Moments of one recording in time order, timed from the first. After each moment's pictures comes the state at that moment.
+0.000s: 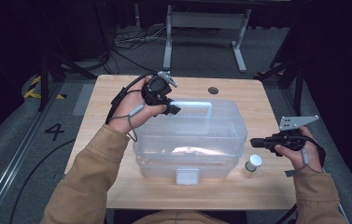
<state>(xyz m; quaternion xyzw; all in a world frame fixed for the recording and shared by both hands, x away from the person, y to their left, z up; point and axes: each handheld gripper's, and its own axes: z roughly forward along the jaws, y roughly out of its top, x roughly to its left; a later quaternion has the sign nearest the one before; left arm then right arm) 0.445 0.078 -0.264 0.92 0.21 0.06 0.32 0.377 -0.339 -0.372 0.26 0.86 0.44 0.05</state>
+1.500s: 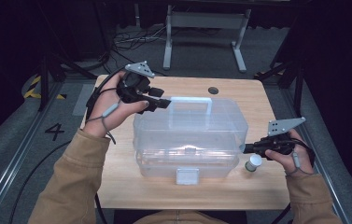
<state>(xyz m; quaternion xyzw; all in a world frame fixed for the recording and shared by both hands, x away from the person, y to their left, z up) 0.416 0.128 -0.233 0.87 0.23 0.09 0.42 0.369 -0.307 -0.370 0.21 0.87 0.44 0.03</state>
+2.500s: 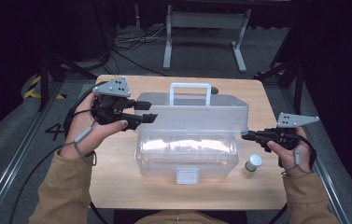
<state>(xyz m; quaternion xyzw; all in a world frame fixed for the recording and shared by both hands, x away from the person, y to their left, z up) 0.364 0.163 -0.242 0.85 0.20 0.09 0.47 0.371 -0.310 -0.358 0.26 0.79 0.54 0.09</state>
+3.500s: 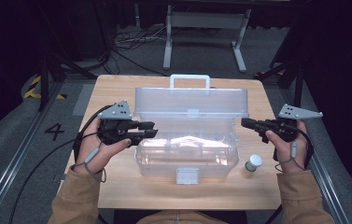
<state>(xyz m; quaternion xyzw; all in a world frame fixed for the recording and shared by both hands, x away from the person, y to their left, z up) 0.356 0.165 -0.304 0.84 0.23 0.07 0.49 0.381 -0.304 -0.345 0.31 0.75 0.57 0.13</state>
